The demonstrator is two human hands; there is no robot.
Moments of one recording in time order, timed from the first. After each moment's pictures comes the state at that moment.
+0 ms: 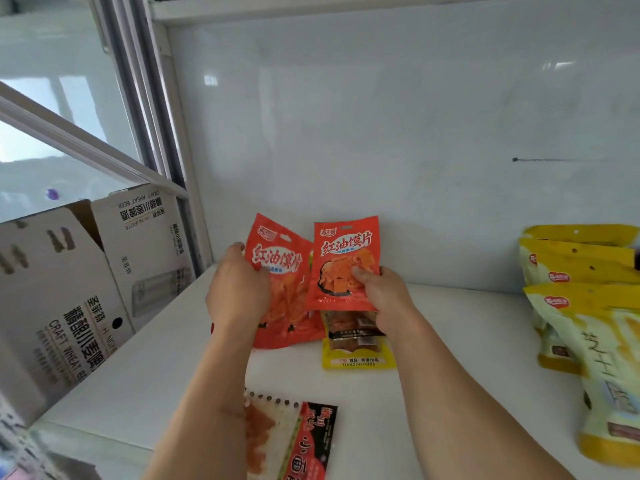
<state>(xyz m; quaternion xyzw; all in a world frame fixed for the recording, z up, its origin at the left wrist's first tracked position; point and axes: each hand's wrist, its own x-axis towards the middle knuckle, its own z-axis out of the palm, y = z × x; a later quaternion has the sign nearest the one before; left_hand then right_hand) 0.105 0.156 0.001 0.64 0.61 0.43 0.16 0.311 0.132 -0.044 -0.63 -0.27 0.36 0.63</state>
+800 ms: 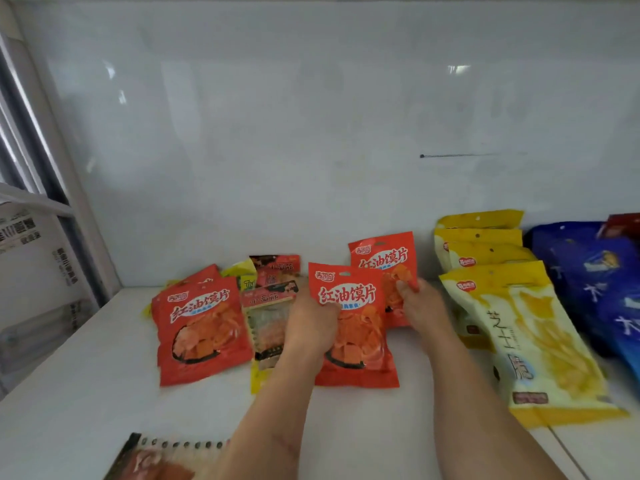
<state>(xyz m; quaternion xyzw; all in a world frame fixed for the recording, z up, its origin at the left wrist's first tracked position) 0.270 0.100 -0.044 0.67 0.43 0.35 0.49 0.443 0.036 -0.069 -0.75 -0.27 0.12 0.59</state>
